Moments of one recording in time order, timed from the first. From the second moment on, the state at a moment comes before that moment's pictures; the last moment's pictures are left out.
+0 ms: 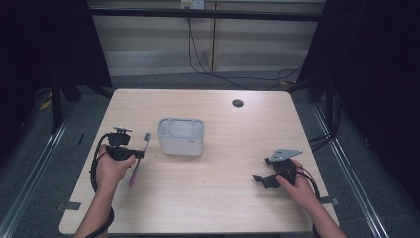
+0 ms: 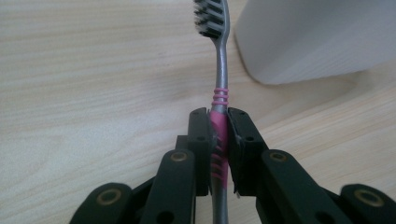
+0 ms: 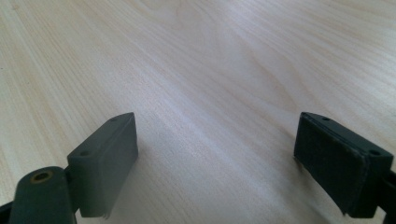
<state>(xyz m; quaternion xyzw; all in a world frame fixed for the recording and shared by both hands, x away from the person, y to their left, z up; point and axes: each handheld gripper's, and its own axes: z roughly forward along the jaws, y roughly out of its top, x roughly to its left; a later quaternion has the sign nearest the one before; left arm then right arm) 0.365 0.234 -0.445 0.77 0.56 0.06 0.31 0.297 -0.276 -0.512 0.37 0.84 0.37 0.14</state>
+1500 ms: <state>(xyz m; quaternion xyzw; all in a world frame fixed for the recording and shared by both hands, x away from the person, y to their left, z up) 0.364 0.227 -0.362 0.71 0.49 0.16 0.47 0.297 -0.277 -0.512 0.37 0.84 0.37 0.14</state>
